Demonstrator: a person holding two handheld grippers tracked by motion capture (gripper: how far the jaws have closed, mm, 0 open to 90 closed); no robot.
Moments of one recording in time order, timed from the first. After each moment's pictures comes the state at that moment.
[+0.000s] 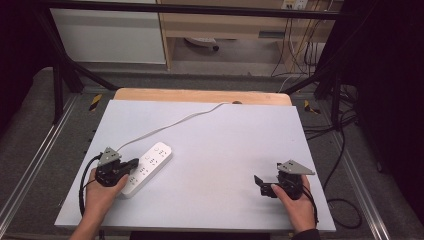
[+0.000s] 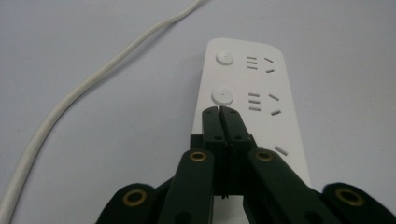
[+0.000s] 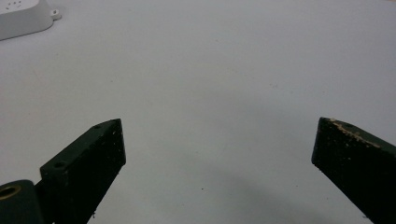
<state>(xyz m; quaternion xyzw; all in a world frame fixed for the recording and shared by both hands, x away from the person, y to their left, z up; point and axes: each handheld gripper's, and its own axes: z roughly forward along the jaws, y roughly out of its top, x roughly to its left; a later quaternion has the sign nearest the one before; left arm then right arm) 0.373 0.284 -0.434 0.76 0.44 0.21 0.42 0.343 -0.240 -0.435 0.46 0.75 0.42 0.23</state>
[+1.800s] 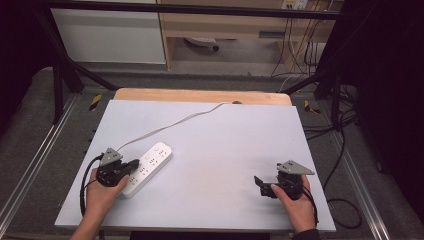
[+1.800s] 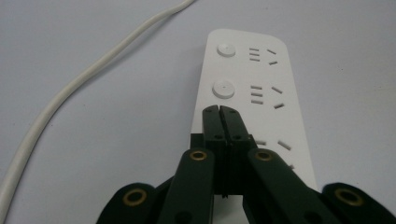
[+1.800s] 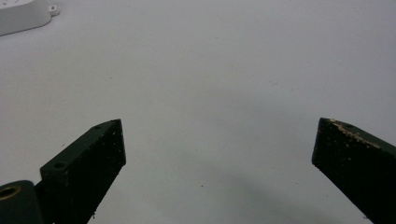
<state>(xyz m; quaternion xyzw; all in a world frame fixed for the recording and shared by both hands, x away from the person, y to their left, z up) 0.374 0.283 -0.437 0.77 0.45 0.20 0.41 0.342 -0.240 -0.436 0.46 0.75 0.42 0.23</state>
